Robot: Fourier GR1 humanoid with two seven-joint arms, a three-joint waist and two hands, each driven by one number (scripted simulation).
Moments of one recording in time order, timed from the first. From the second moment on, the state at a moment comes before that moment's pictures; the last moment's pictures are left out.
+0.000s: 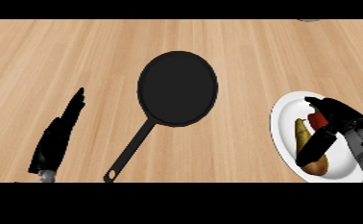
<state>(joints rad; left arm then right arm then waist) 0.02 0.49 -0.29 -1.56 0.11 0.30 0.11 -0.33 -0.83 0.47 -1.63 -0.12 0.20 1.19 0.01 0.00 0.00</state>
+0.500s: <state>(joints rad) 0.04 0.48 -0.26 -1.56 0.10 0.28 0.09 -0.32 -0.82 0.52 -1.60 -0.12 0.19 1.19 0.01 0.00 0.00</state>
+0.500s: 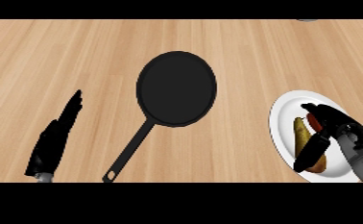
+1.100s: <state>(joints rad) 0.04 0.46 -0.25 -1.58 0.07 0.25 0.13 -0.30 -0.79 0.55 -1.54 -0.06 0.18 1.16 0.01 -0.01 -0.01</state>
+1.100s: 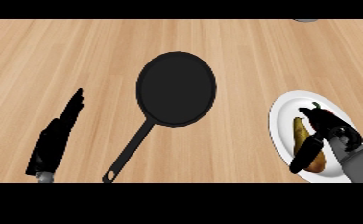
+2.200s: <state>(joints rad) 0.08 0.43 -0.19 -1.58 0.03 0.22 0.11 -0.10 -0.60 0.56 -1.73 0.31 0.00 1.13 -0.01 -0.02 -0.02</state>
